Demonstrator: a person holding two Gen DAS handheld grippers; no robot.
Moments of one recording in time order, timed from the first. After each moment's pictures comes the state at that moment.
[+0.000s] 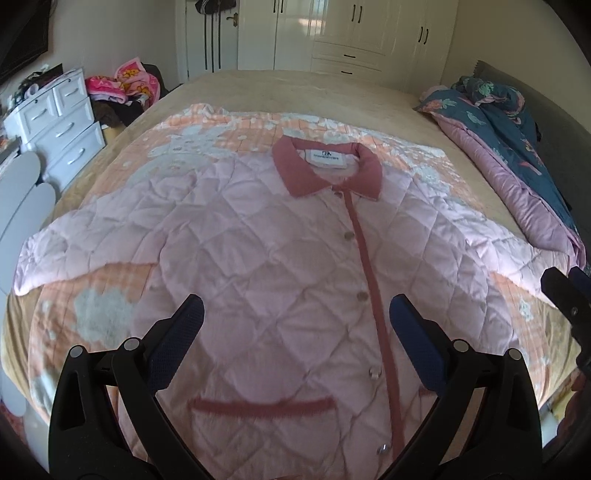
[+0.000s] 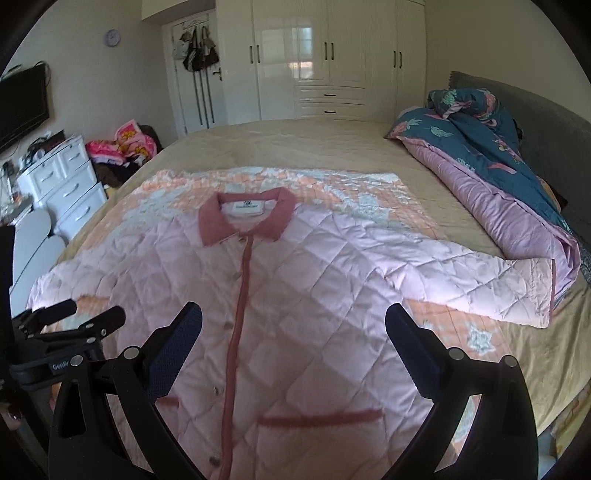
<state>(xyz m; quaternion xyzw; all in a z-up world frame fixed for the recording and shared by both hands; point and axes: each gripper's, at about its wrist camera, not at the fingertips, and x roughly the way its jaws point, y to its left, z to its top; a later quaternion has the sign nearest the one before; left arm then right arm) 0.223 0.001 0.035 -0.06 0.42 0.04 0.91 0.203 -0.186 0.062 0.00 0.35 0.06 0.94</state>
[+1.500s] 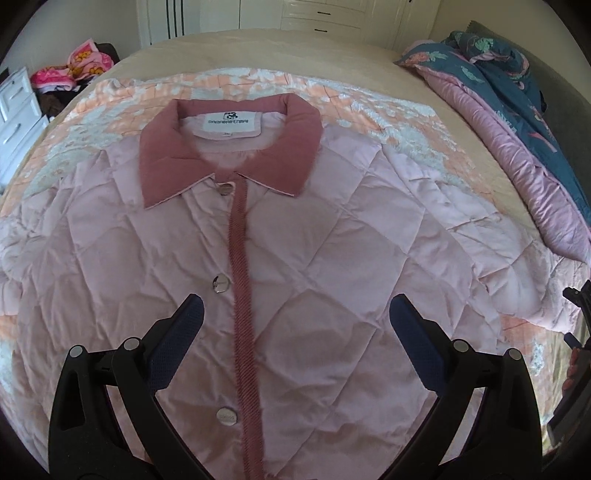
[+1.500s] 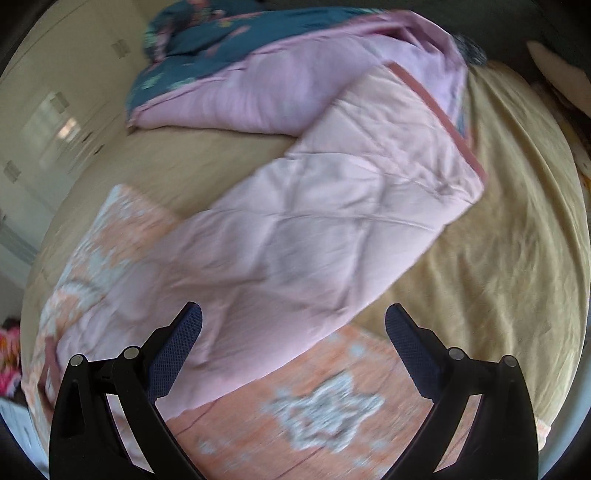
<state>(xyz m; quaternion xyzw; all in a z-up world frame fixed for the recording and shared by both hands) 0.391 -0.116 -0.057 -0.05 0.49 0.00 0.87 0.318 -0.536 -0.092 0.33 0.40 -0.29 0.81</state>
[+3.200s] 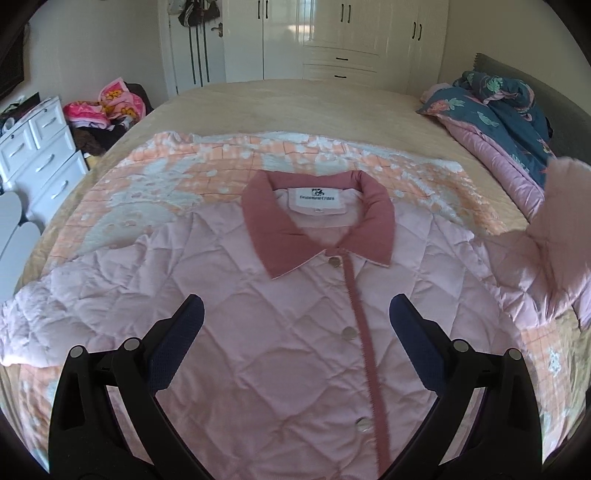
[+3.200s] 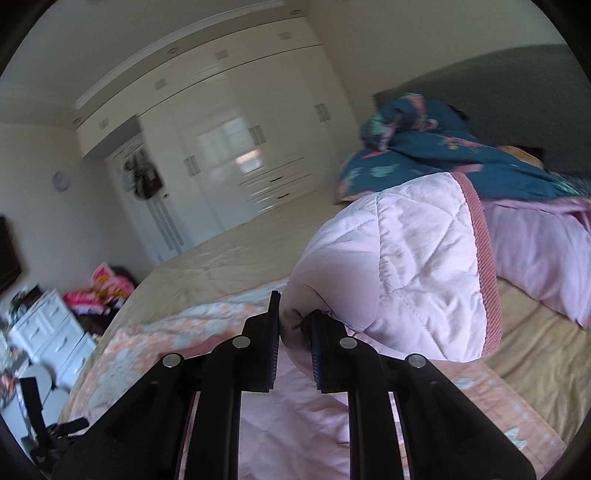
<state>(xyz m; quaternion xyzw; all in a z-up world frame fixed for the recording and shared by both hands) 0.367 -0.014 0.016 -0.02 0.41 0.04 0.91 0.334 -0.351 0.068 0.17 0.18 0.04 0.97</state>
